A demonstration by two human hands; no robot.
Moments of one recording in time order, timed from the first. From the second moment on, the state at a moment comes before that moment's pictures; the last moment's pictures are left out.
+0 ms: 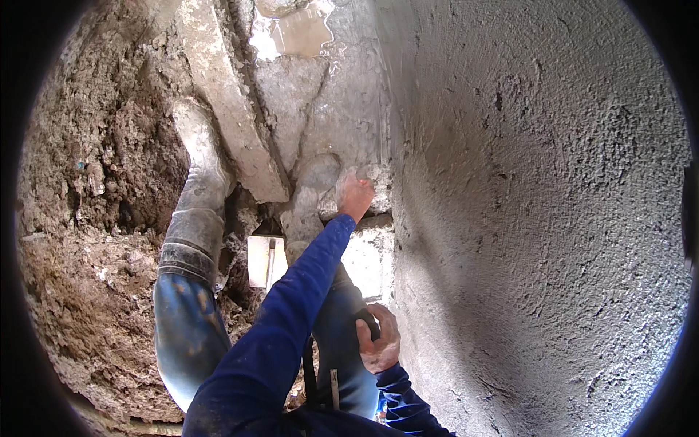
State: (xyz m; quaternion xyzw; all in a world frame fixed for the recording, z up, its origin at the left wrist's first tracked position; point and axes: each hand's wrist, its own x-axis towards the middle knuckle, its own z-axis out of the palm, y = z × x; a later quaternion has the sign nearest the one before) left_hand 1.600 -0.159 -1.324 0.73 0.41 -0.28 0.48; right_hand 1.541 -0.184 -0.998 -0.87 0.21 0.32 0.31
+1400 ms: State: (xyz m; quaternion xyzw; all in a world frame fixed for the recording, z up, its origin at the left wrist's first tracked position) left_hand 1.652 -0.113 -1.253 0.42 0.45 -0.40 0.68; right_hand 1.554 -0.160 -0.997 -0.88 0.11 0.39 0.25
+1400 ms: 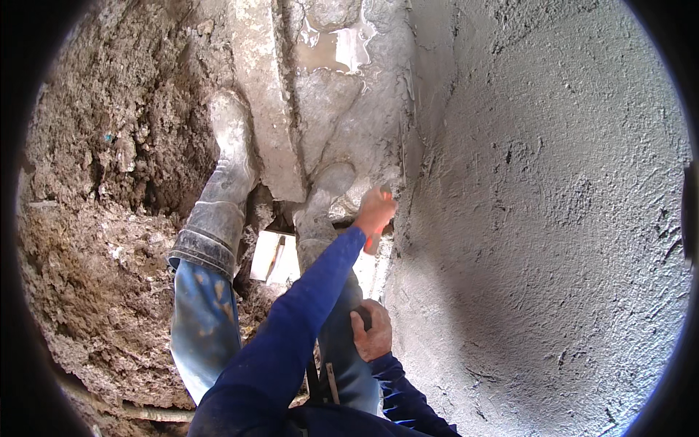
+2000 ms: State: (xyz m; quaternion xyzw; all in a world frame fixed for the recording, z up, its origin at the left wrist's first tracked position) left_hand 1.608 -0.111 -1.158 0.41 0.45 -0.40 0.69; right_hand 1.536 -0.162 -0.998 -0.86 0.10 0.42 0.26
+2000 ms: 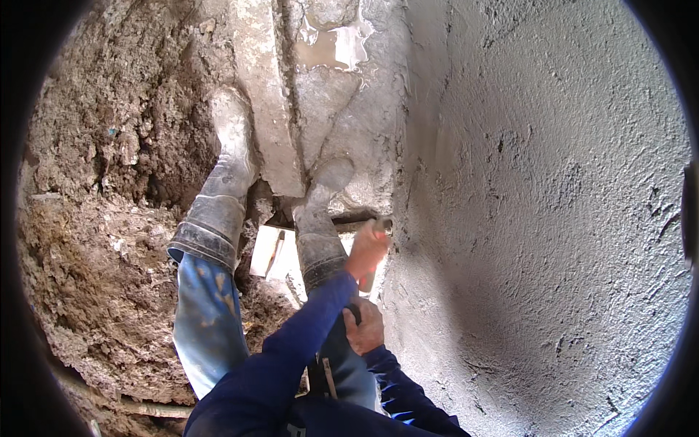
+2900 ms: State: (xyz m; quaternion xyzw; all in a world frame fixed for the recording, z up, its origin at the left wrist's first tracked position) left_hand 1.652 -0.095 -1.100 0.35 0.43 -0.39 0.73; right_hand 1.506 -0.171 -1.002 -0.86 0.11 0.42 0.26
